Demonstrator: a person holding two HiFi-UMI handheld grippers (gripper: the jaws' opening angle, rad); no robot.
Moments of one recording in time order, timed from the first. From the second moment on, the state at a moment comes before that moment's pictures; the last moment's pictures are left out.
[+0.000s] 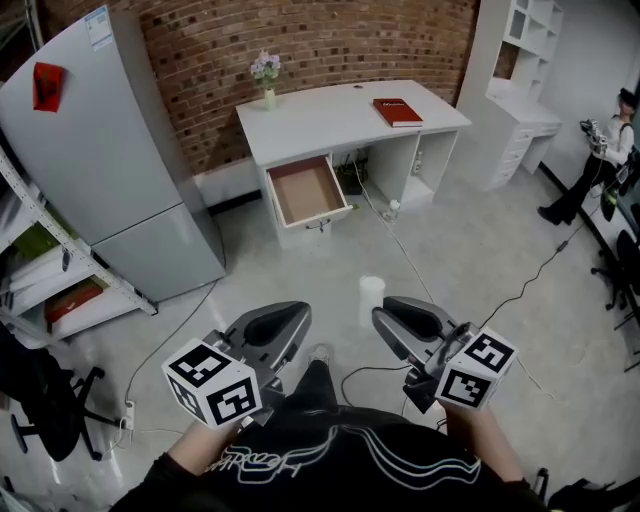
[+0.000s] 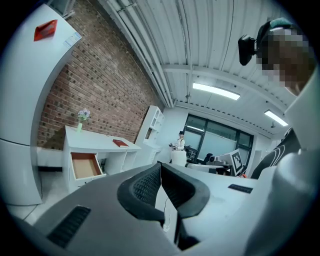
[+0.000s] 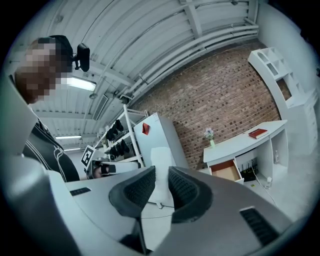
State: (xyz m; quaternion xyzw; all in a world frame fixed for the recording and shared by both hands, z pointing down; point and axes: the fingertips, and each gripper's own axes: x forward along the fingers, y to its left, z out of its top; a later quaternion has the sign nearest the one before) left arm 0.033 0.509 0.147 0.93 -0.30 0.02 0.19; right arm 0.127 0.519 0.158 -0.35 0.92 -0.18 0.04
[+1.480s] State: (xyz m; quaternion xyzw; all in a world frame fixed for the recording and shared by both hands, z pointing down) left arm 0.052 0.001 0.311 0.90 -0.28 0.10 0.32; right arm 0.136 0.005 0.300 -0.36 0.89 -0.27 -0.10
